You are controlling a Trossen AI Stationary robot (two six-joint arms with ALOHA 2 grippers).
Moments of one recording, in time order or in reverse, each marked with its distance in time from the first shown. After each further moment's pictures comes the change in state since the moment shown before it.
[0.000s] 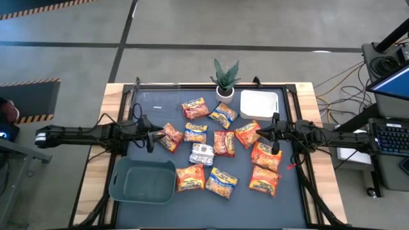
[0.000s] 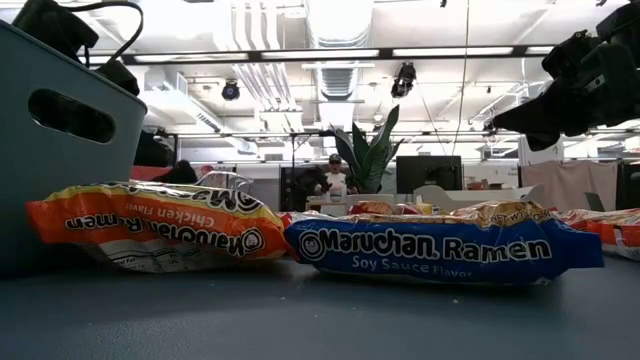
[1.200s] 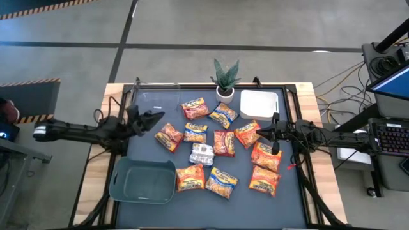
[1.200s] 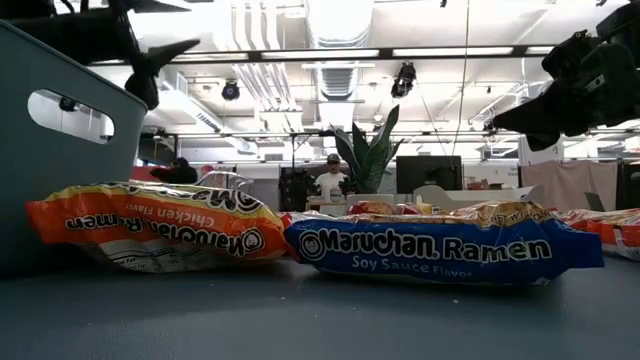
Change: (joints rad) left arm -0.073 0.203 0.000 1.002 -0.096 -0.484; right arm 0.000 0.000 0.000 0.000 0.000 0.001
